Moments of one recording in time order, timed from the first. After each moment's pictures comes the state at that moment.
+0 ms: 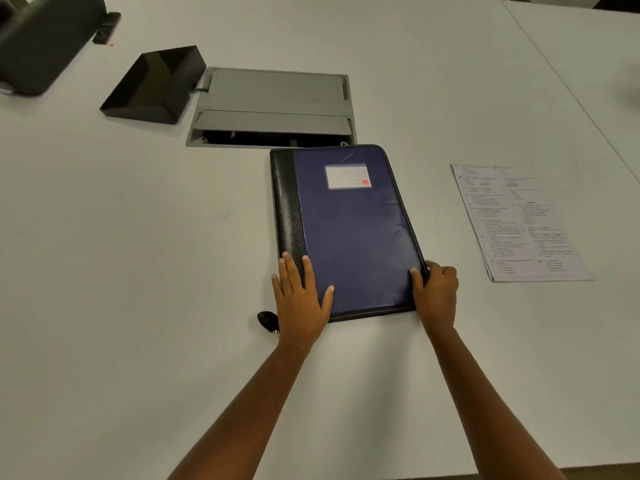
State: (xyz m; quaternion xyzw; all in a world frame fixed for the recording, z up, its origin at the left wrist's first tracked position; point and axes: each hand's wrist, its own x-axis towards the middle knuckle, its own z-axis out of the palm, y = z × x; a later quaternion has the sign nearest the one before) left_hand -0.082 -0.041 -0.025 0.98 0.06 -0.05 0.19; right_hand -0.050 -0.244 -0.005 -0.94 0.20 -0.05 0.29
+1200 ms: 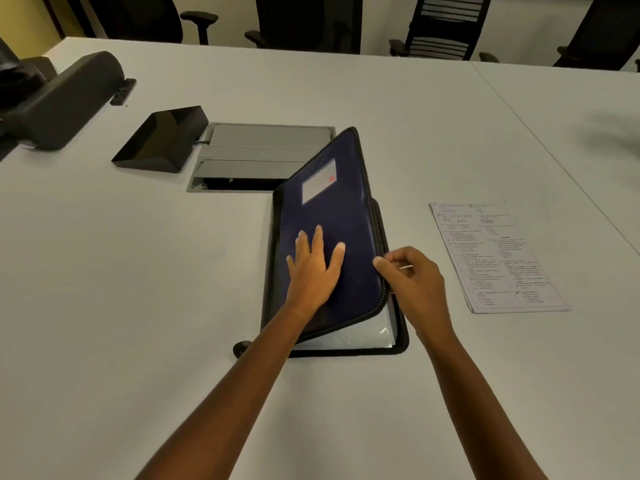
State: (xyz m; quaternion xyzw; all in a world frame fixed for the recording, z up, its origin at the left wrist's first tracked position) left_hand -0.018 -0.065 0.089 0.89 0.05 -0.05 0.45; right_hand -0.061 -0.202 0.142 -0.83 0.06 -0.08 0.55
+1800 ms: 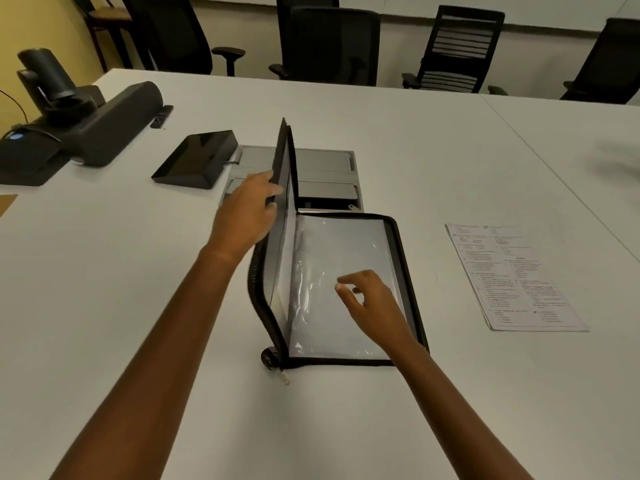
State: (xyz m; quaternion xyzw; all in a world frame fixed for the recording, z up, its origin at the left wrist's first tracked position) left_hand -0.013 0.065 0.208 0.95 -0.01 0.10 0.30; right_hand -0.066 -0.137 0.112 -0.90 -0.12 0.00 0.42
